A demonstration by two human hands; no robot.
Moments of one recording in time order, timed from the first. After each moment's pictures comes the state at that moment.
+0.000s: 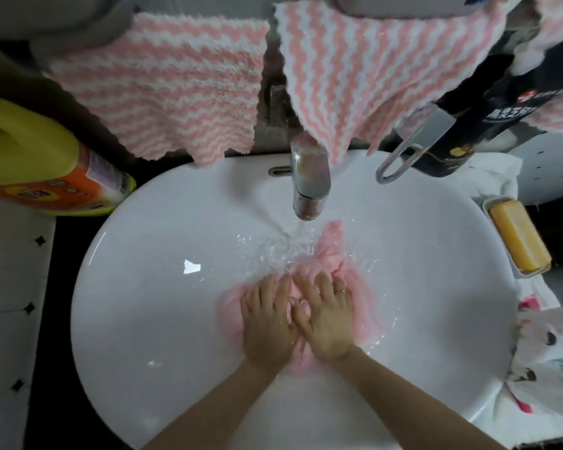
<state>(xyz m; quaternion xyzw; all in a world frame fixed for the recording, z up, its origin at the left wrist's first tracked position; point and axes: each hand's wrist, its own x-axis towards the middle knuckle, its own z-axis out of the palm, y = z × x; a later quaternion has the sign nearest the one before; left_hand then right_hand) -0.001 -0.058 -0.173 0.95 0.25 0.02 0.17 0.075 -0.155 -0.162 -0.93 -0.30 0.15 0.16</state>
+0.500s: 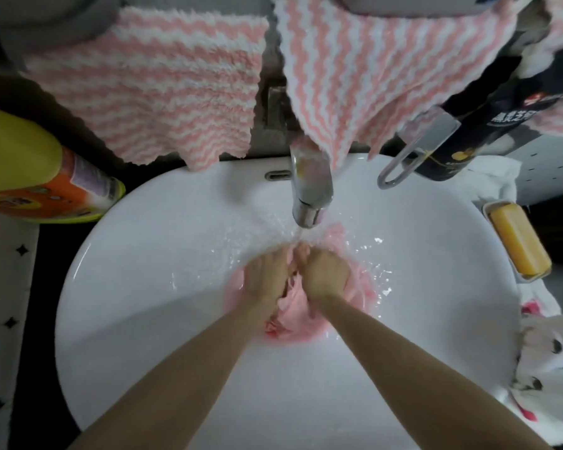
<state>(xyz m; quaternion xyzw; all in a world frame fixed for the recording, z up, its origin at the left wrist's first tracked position) 0.089 -0.004 -0.168 0.93 0.25 -0.10 0.23 0.144 -0.094 -0.148 -0.96 -0.12 0.21 0.16</state>
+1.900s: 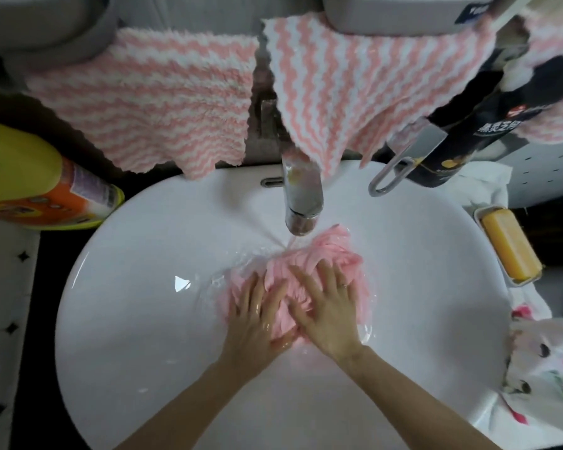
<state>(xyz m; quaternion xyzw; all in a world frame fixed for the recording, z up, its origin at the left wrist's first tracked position) -0.002 -0.021 -0.163 0.97 0.12 0.02 0.21 0.103 -0.148 -0.144 -0.93 -0.29 0.16 0.18</state>
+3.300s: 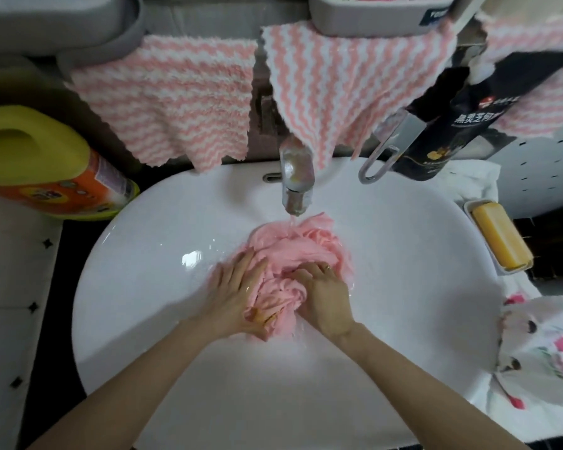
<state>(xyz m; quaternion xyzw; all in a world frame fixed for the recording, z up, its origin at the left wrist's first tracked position) -0.003 0.037 -0.157 0.96 0.06 -0.20 0.18 0.108 -0.144 -0.132 -0.88 -0.40 0.08 0.24</state>
